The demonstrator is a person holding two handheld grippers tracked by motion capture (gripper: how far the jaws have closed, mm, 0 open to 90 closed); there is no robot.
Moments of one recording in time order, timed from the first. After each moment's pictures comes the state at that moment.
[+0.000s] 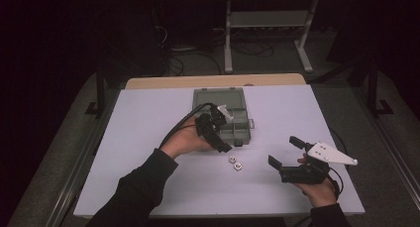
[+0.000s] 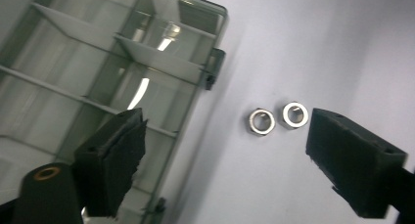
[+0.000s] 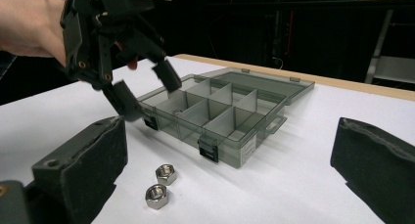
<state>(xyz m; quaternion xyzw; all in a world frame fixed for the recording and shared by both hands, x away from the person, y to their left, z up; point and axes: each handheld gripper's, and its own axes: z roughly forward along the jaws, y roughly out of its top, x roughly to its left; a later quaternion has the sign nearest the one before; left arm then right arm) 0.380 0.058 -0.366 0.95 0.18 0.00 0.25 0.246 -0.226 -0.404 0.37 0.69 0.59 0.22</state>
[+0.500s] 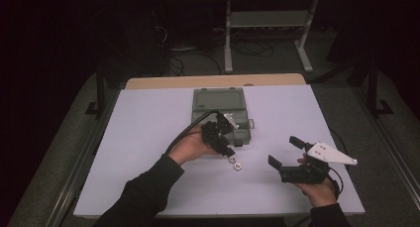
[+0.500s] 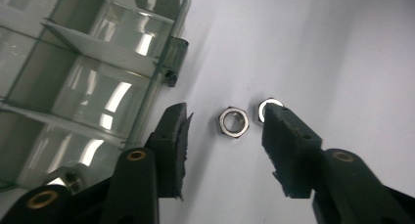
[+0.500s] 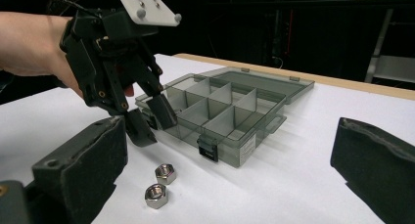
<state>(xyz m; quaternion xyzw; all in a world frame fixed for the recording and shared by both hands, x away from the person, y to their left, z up) 0.373 0.044 -0.384 0.96 0.17 -0.03 0.24 0.246 -0.226 -0.404 0.37 0.69 0.59 0.22</state>
